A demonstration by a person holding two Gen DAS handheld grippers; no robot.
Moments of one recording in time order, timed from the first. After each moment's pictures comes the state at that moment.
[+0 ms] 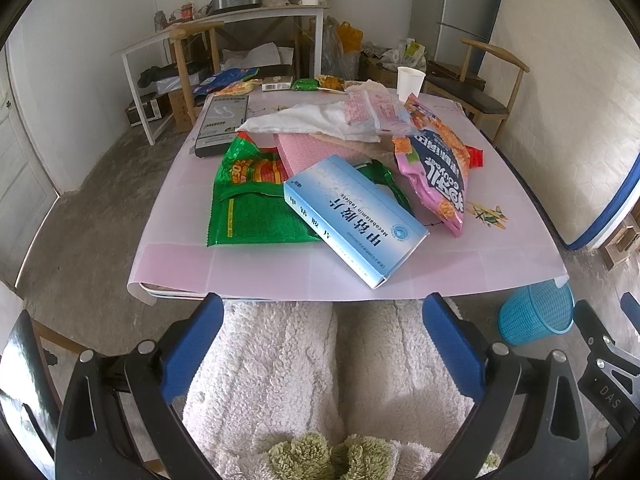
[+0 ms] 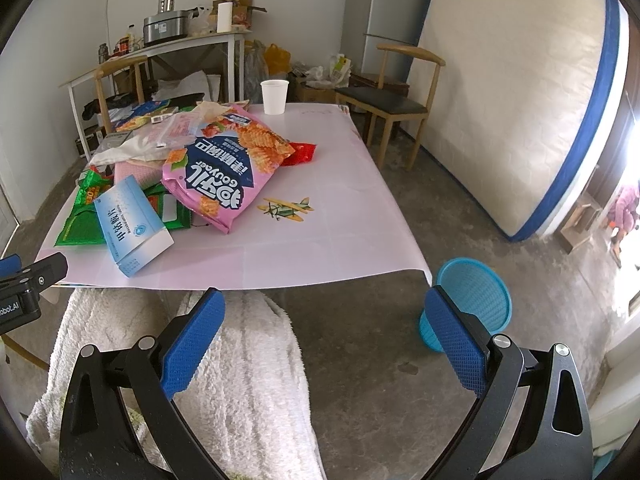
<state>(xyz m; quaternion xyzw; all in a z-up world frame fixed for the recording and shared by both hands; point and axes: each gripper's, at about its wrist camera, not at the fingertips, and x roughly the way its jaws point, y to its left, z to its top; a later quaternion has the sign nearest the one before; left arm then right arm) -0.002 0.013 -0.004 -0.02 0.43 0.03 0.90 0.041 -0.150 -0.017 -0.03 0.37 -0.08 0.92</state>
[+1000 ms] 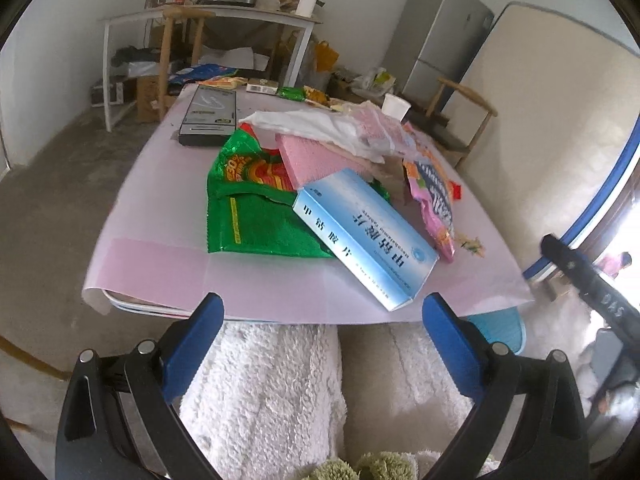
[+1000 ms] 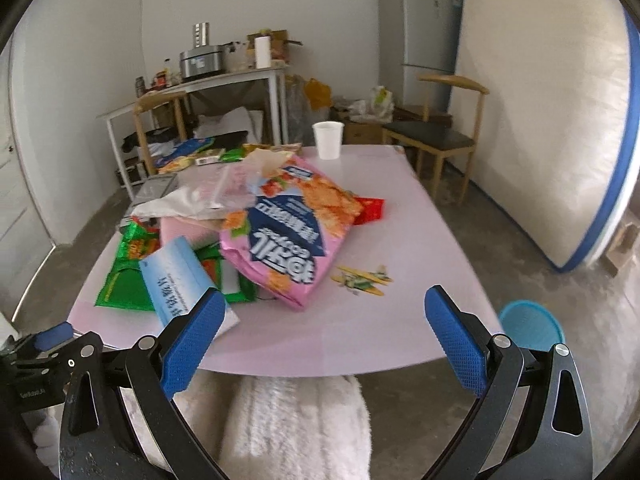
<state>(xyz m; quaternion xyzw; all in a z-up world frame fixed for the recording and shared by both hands) 0.007 0.090 -0.034 -0.14 0.38 -0.07 0.91 0.098 -0.107 -0.005 0.00 0.32 0.01 0.95</state>
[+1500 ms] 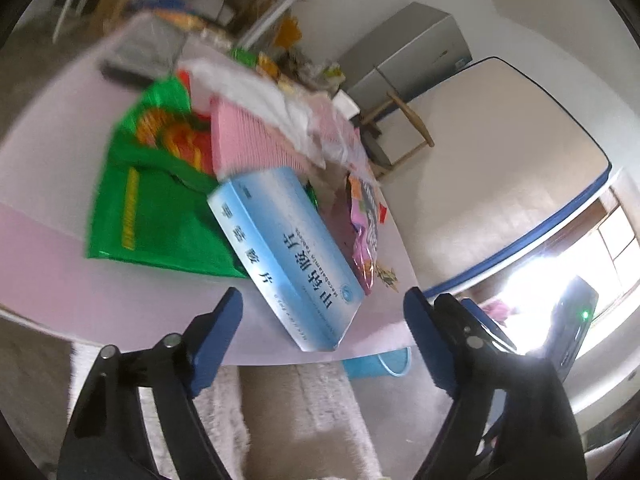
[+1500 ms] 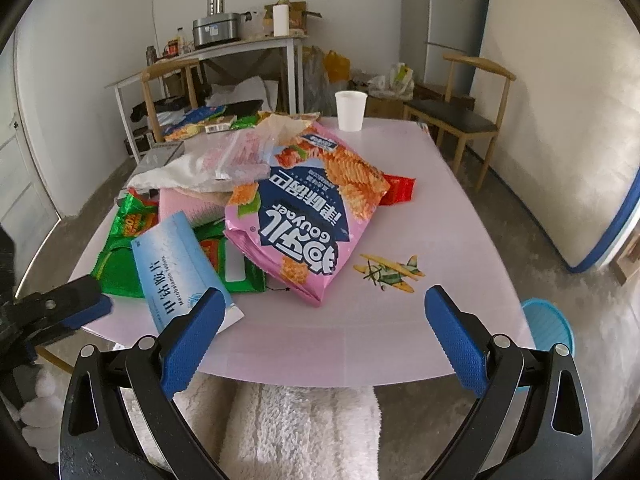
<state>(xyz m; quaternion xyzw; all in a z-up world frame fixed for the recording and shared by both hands) 0.067 0.091 -0.064 -0.33 0.39 -0.22 0.83 0.128 -0.098 -0.028 -0.01 0.37 0.03 0.93</state>
